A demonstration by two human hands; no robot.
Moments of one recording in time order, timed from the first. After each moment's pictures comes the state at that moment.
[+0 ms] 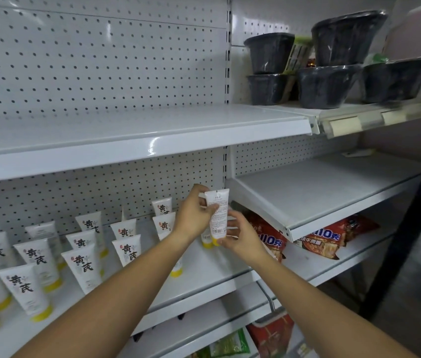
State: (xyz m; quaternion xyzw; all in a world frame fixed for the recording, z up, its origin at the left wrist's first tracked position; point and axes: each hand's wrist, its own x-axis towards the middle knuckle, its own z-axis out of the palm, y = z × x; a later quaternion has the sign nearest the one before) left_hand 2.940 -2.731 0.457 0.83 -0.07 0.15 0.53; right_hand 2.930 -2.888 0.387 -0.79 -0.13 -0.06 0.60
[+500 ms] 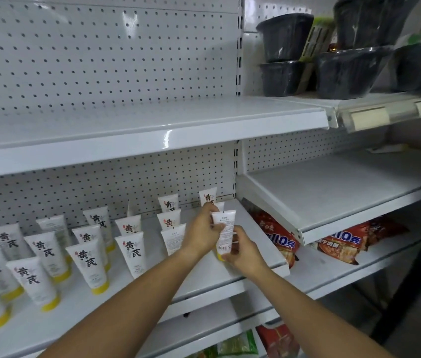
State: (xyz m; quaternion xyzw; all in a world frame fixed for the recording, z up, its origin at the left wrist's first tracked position) left_hand 2.944 -2.742 0.408 0.88 -0.03 0.12 0.47; right_hand 2.951 -2.883 0.335 -0.84 -0.12 0.00 0.53
